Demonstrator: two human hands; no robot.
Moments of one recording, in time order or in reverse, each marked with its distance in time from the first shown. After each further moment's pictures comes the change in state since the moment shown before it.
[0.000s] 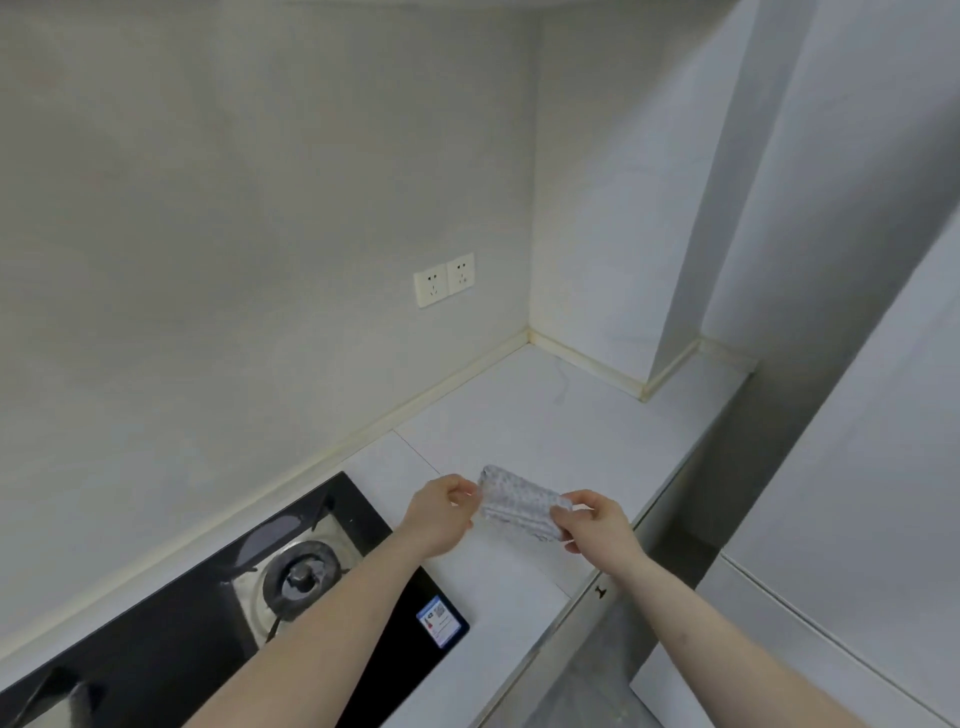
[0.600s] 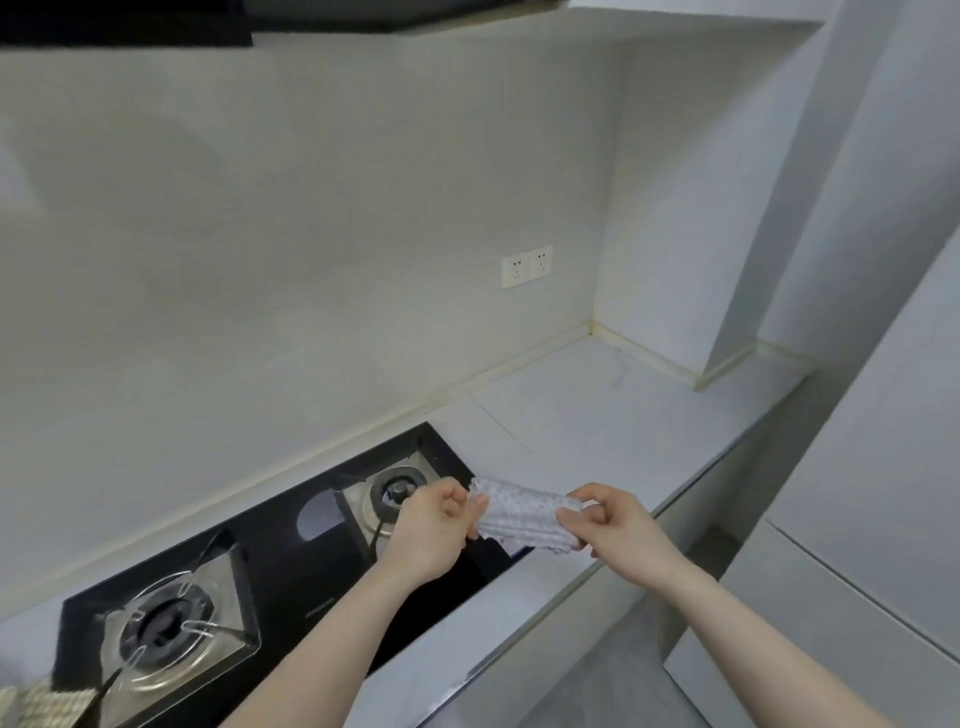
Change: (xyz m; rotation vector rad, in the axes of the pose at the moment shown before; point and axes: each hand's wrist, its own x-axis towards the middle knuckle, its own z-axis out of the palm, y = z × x) left_hand -0.233 -0.058 -0.063 -0.008 0.239 0.096; right_hand -0.202 -0.027 0.058 -0.263 -0.277 -0.242
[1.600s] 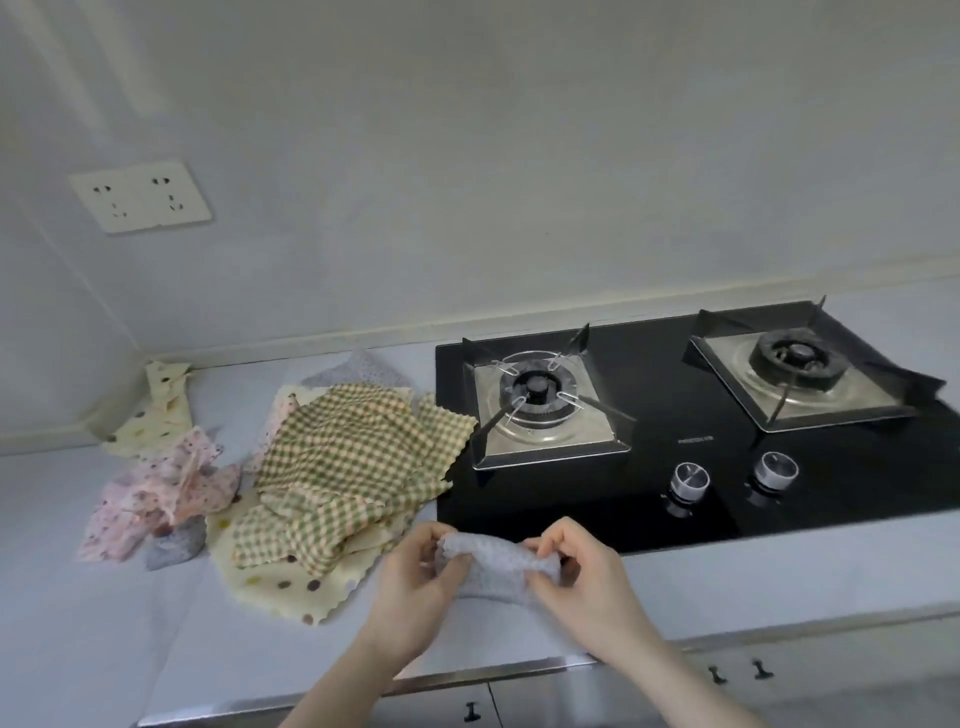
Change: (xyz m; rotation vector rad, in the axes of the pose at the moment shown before) left_hand -0.279 -0.485 -0.182 -0.217 0.473 -0.263; right_hand -0.090 0.100 0.568 -0.095 -0.499 -0.313
